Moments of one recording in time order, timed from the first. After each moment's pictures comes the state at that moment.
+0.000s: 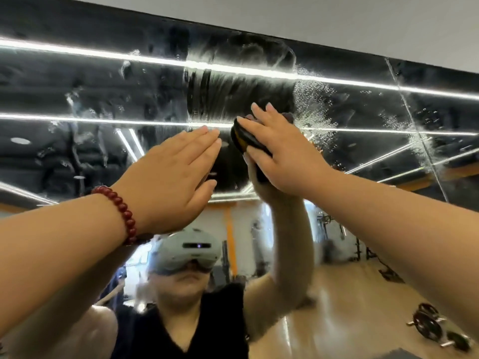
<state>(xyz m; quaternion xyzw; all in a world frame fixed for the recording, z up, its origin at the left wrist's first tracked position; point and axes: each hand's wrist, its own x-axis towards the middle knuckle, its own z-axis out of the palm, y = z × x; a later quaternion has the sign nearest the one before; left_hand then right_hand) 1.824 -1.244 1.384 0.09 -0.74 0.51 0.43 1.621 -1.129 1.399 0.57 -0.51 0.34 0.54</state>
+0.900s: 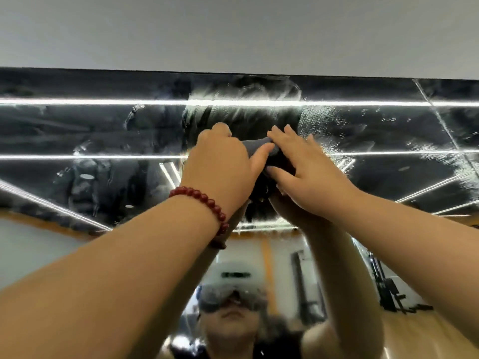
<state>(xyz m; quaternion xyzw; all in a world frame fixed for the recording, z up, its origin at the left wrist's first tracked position) 1.735 -1.164 1.438 0.25 -0.68 0.34 0.61 1.579 -1.110 1.436 0.61 -0.48 0.41 0.49</state>
